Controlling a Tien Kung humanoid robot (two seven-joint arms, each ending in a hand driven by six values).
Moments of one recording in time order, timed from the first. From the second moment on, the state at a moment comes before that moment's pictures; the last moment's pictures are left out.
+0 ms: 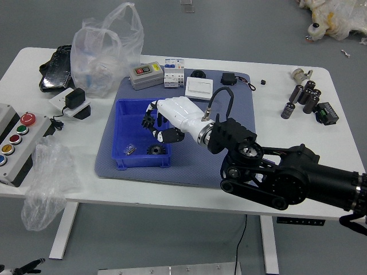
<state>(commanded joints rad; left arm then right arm) -0.22 0.19 -0.85 -0.30 0.84 0.02 0.24 0.92 -0.18 0.22 1.26 -1.67 -0.27 -0.31</state>
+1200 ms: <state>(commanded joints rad) -0.22 0.20 -0.86 -0.29 0.85 0.02 0.23 0.88 -0.21 0.26 1.28 -1.64 -0.13 -0.27</state>
